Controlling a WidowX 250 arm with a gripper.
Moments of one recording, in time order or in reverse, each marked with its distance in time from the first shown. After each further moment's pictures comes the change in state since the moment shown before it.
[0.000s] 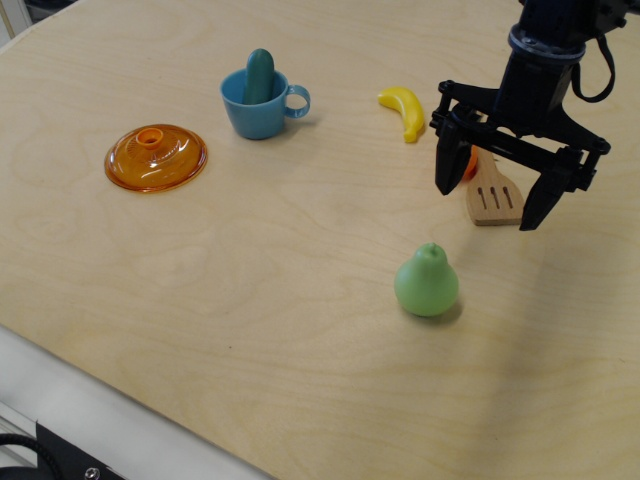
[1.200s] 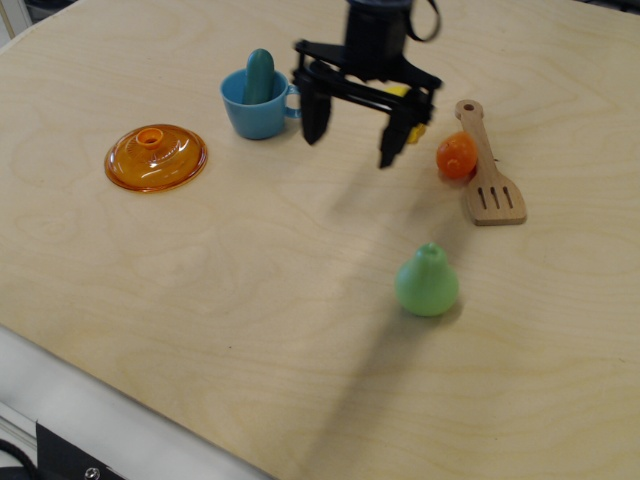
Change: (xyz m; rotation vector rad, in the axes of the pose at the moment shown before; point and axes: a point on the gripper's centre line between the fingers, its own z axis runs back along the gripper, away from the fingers) arm 0.004 0.115 -0.005 -0.010 0.006 0.148
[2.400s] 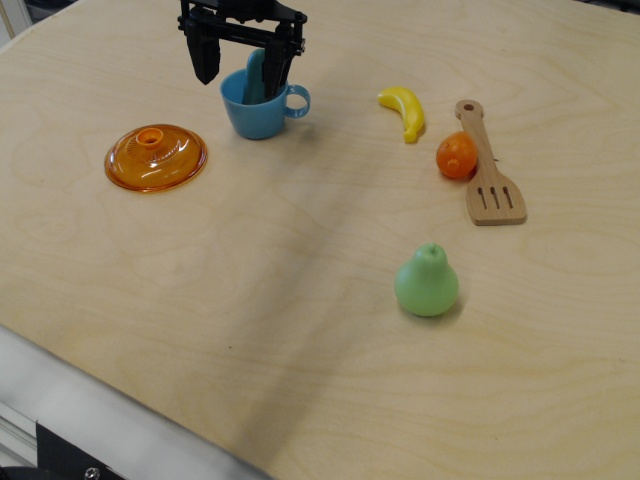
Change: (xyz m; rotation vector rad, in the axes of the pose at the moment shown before) arm 0.048 0.106 -0.008 0.019 -0.042 0.120
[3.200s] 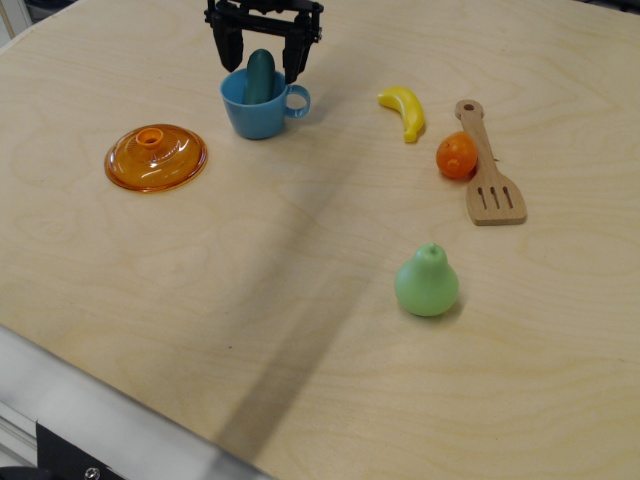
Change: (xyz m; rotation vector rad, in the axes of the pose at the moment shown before) arm 0.045 -0.003 -0.012 -0.028 -0.011 -0.004
